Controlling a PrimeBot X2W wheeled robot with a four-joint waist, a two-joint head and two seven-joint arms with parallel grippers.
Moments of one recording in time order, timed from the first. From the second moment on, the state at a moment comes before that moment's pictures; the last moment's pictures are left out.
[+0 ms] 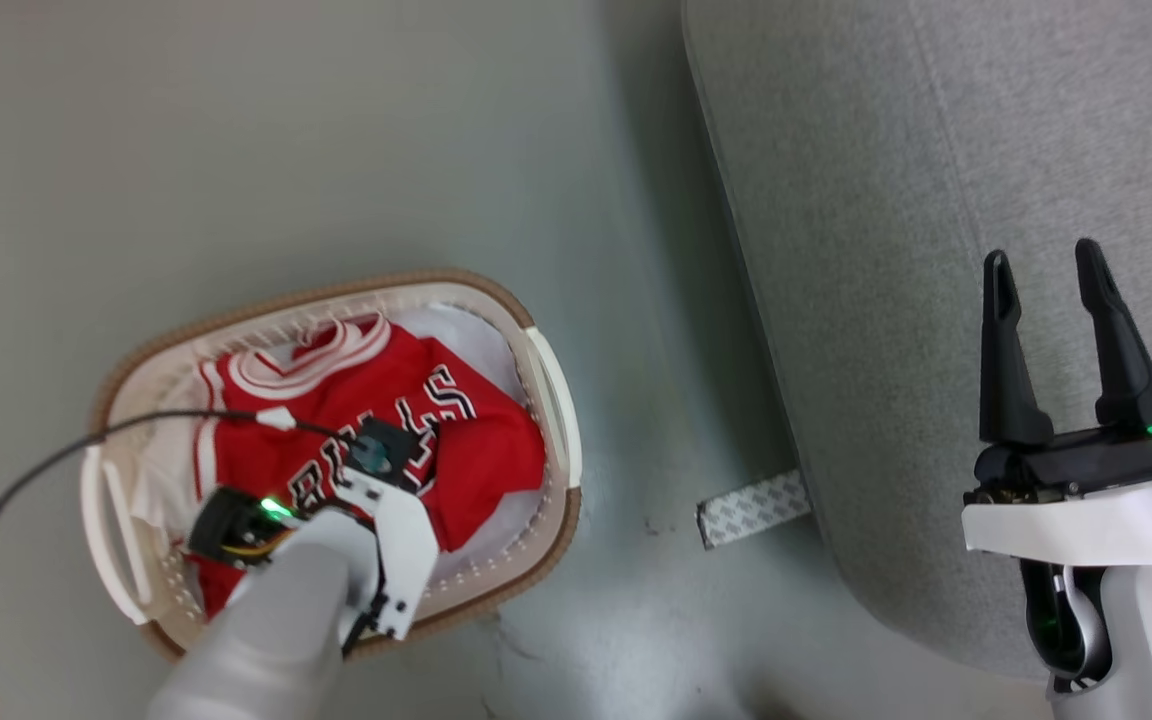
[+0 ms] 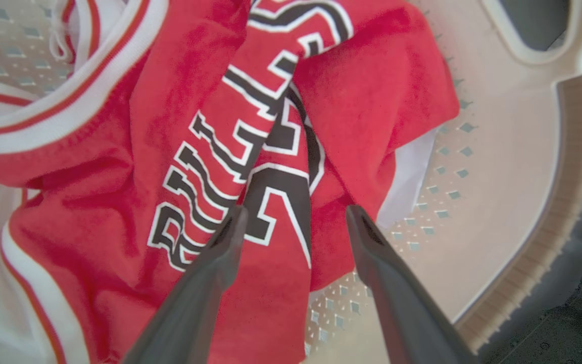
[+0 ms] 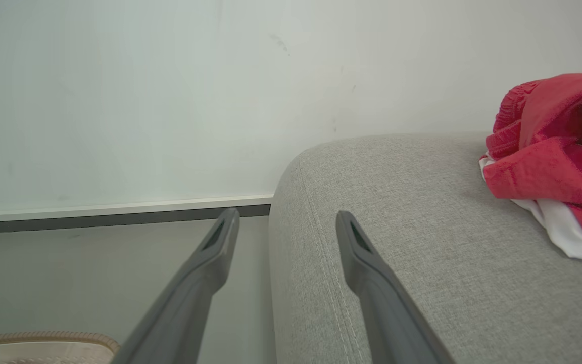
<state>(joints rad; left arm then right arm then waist) -0.80 0.09 -0.51 1.21 -0.09 -0.06 0.07 -0.37 -0.05 0.06 0.07 0.29 0.13 -0.26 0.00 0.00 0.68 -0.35</state>
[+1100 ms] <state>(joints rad) -0.77 0.06 -0.47 1.26 -0.23 -0.09 -0.14 -0.31 -0.05 0.05 0.12 0.25 0.13 -0.26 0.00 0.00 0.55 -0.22</state>
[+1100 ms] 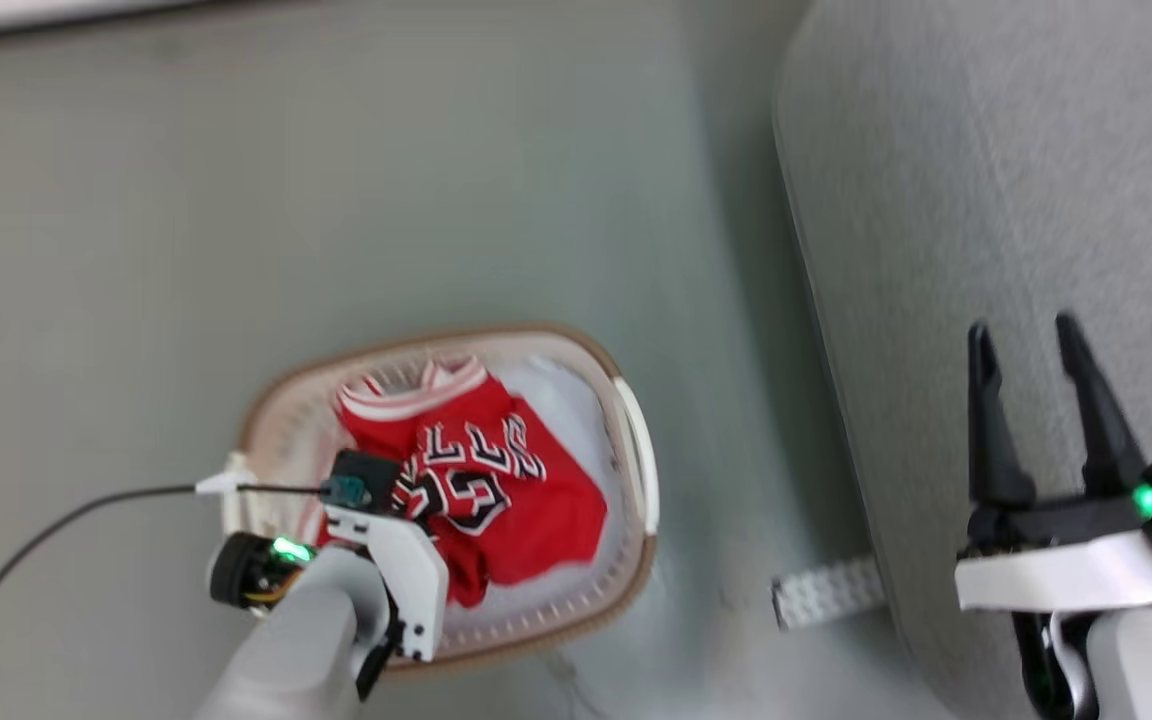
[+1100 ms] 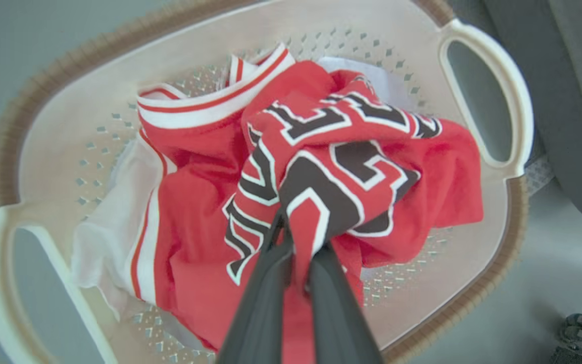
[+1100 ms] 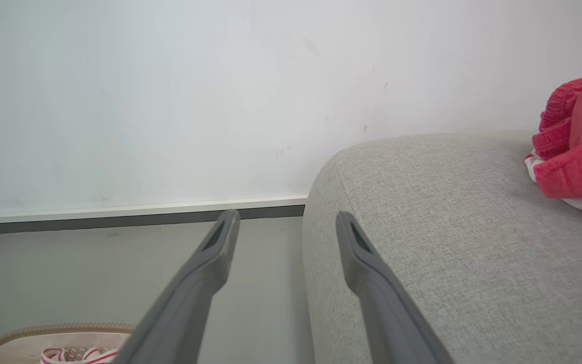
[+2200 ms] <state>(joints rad) -0.61 0.18 -0.47 0.47 -0.38 -0.05 0.01 0.04 -0.05 0.06 0.22 0.24 0.13 -0.26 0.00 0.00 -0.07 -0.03</state>
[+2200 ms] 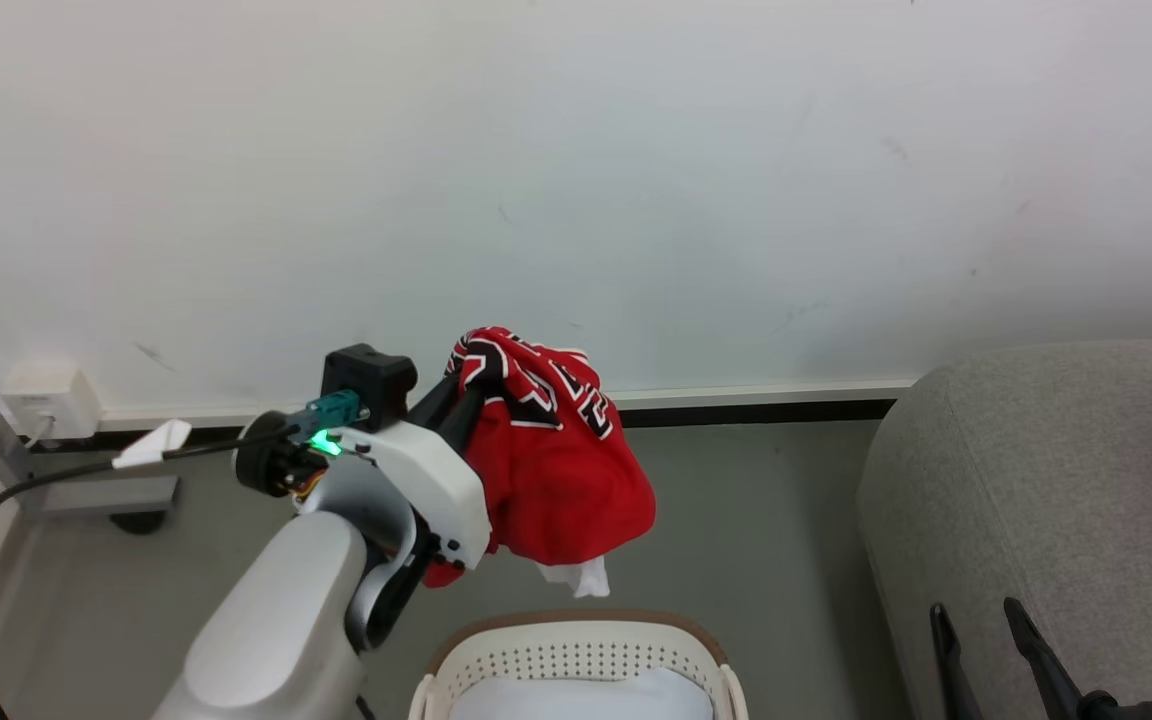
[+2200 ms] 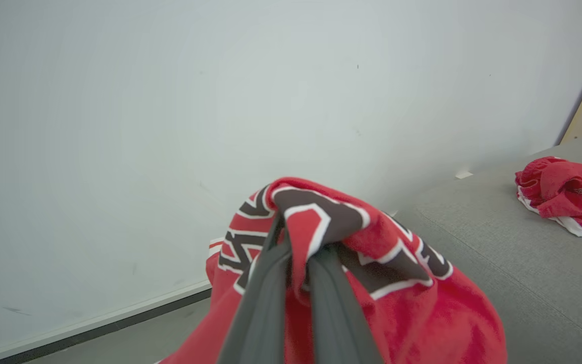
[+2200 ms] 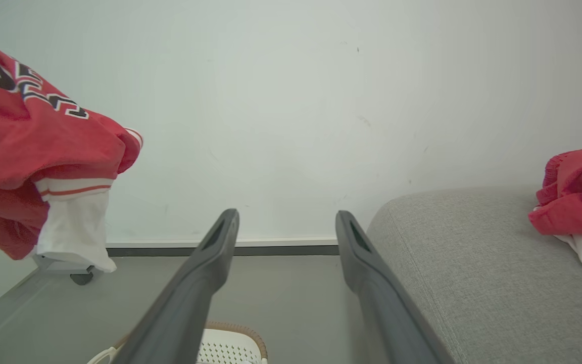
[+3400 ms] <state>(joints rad) -0.46 0.19 -0.59 0.07 -0.40 -0.01 0.16 -0.48 -0.32 0.86 0.19 0.56 0.13 -0.19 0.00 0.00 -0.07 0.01</state>
